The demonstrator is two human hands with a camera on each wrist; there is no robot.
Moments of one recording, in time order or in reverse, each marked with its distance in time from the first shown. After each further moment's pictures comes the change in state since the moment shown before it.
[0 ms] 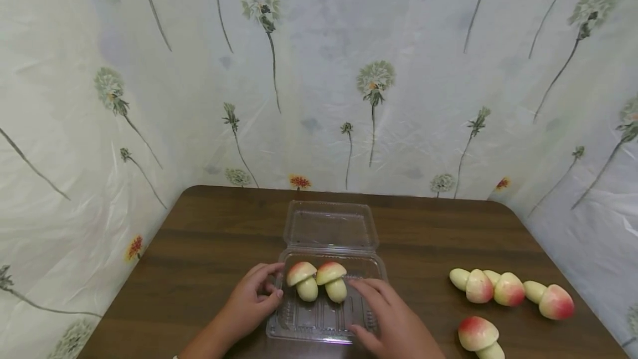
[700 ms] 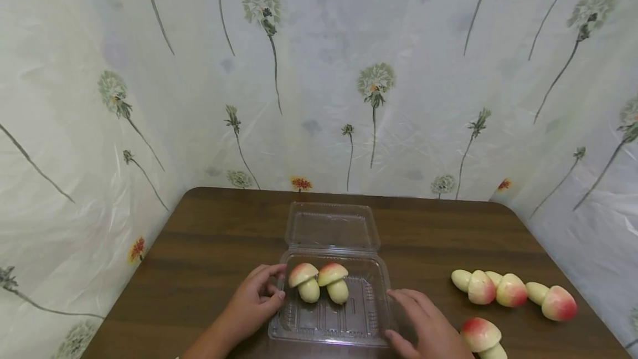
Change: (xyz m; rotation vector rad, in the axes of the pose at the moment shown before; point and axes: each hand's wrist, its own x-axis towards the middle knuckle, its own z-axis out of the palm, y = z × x) left_hand 0.001 -0.002 0.001 0.016 0.006 -0.011; right_hand -0.035 0.046 -0.005 -0.139 0.156 -0.048
